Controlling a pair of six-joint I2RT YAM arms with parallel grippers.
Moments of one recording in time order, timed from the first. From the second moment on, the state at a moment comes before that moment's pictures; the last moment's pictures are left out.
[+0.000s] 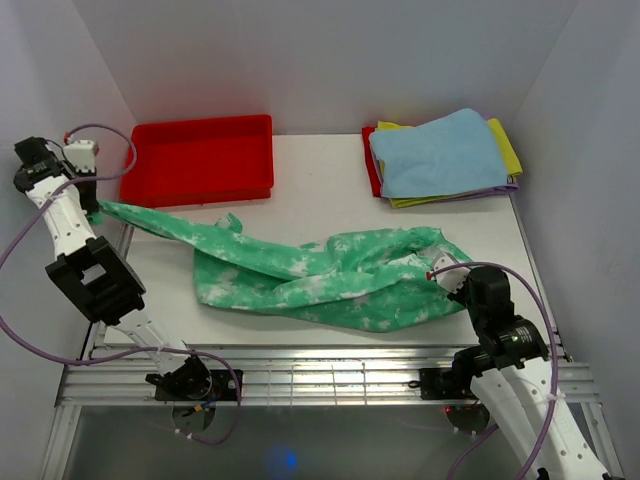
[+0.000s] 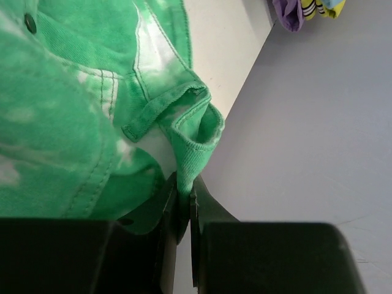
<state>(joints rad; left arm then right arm) 0.64 1.87 1.89 -0.92 0.22 0.57 0.31 0.39 0.49 -0.74 0.37 -0.90</state>
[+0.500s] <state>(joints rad) 0.29 2.08 2.23 -0.84 0.21 0.31 0.30 0.40 0.47 -0.74 0.47 -0.98</state>
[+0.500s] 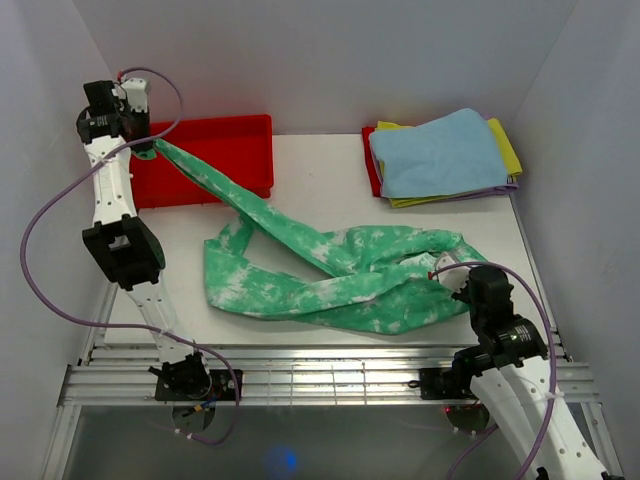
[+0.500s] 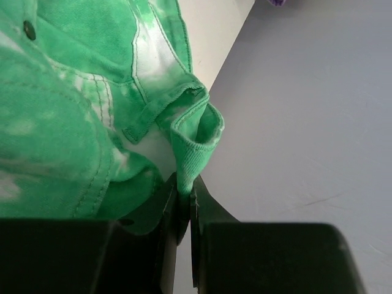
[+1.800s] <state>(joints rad) 0.08 1.93 1.34 -0.53 0.42 0.28 0.29 0.59 0.55 -0.73 0.45 -0.83</state>
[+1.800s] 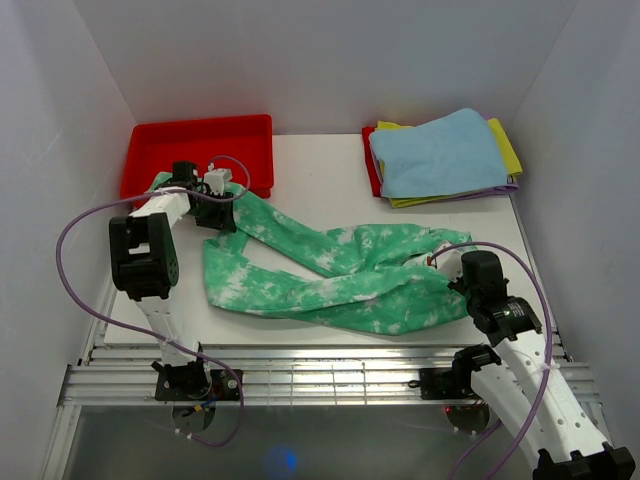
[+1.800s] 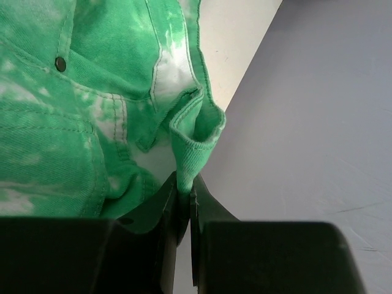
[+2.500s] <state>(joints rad) 0.26 1.76 1.41 -0.71 0.16 0.39 0.29 0.59 0.54 -0.73 0.44 -0.79</state>
